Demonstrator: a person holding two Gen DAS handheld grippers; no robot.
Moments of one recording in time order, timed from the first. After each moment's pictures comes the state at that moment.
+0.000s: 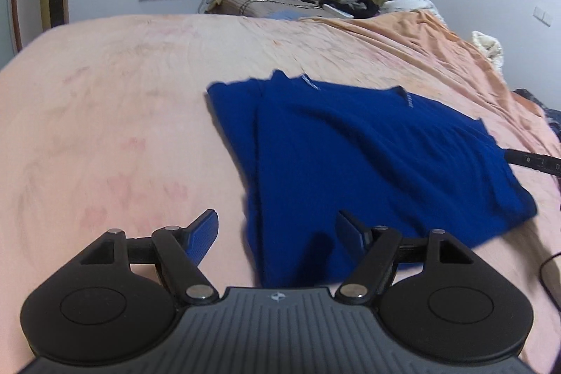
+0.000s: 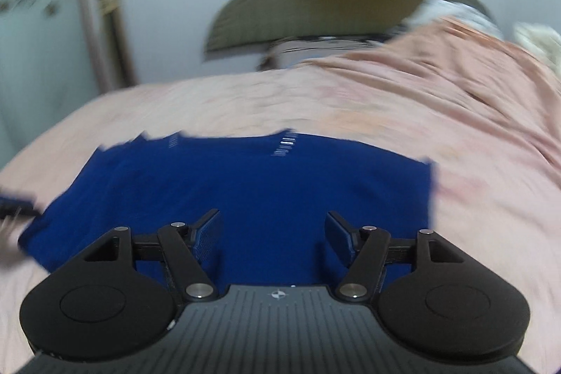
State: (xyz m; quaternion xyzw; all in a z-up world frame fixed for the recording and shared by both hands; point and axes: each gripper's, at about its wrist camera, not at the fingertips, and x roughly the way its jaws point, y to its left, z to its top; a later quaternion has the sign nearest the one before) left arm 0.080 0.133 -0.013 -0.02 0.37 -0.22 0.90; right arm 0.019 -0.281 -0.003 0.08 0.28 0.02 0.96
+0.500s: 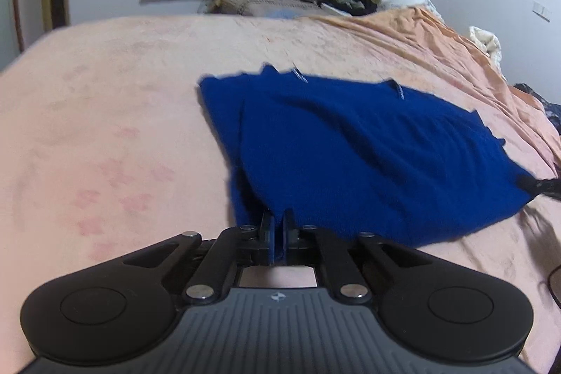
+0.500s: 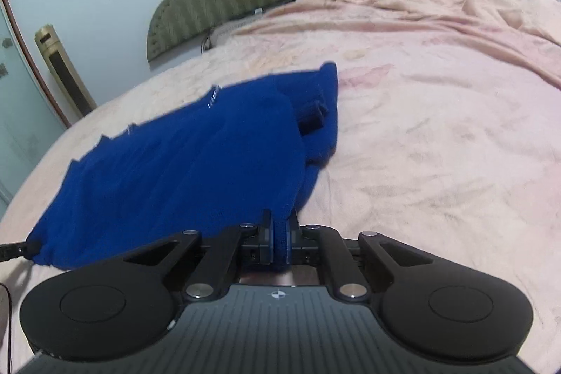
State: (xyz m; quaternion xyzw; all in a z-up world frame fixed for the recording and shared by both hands) left arm 0.061 0.125 -0.009 0.00 0.36 -0.20 0.91; right arm -0.051 -0.323 -0.042 0.20 0.30 -0.04 0.93
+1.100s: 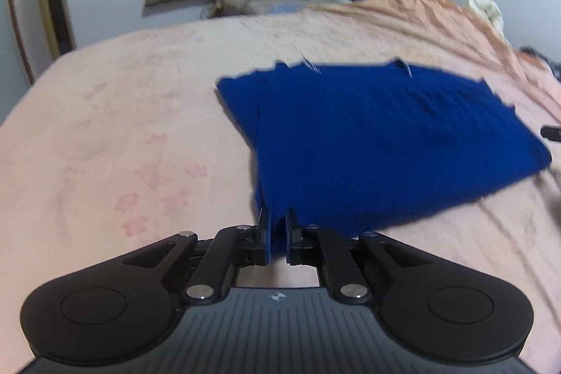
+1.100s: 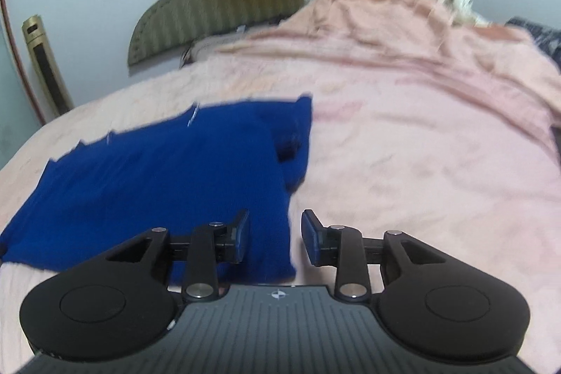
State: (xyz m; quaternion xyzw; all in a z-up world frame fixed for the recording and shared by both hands) left arm 0.048 0.135 -0.002 0.06 0.36 -0.19 0.91; right arm -0.060 -0.313 -0.022 0.13 0.28 -0.10 0.95
